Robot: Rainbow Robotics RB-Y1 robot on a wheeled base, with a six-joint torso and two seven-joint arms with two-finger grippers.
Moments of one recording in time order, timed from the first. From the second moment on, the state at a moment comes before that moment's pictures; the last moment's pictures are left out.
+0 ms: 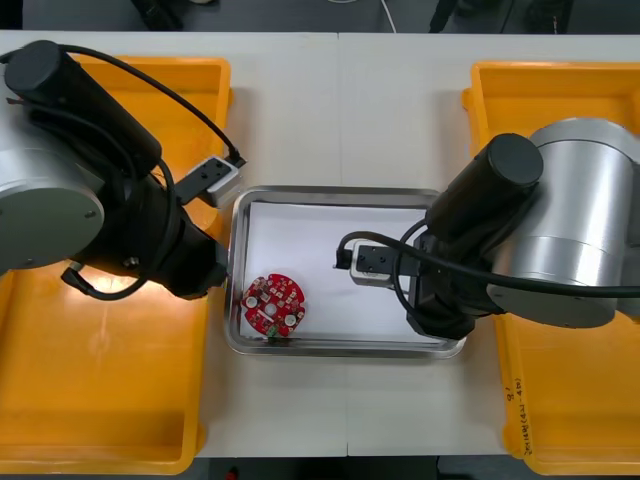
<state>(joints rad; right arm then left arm) -0.67 -0.72 0.65 -2.25 -0.81 1.78 1.80 -0.56 0.67 -0.29 -2.26 0.89 1.91 -1.28</state>
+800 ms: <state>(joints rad) -0.66 -0.65 0.85 -2.08 -0.56 1.62 1.83 -0.61 0.79 -0.02 -1.96 0.96 1.91 -1.28</state>
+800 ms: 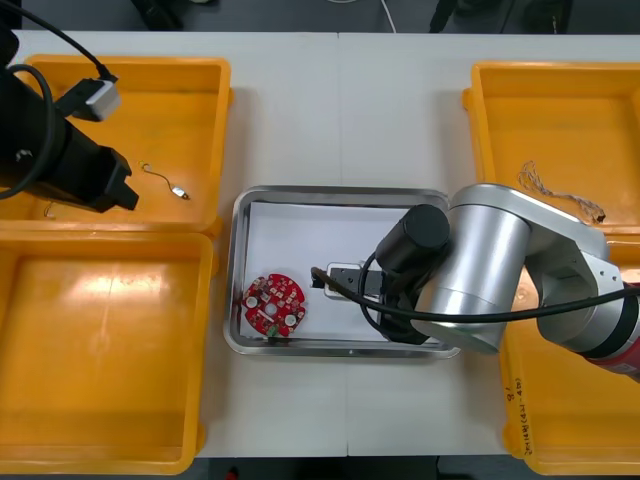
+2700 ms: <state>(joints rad) -0.59 -0.61 0.82 -2.07 -0.50 1.59 1.83 -0.73 0.82 -0.01 -1.34 0.75 1.60 -1.51</state>
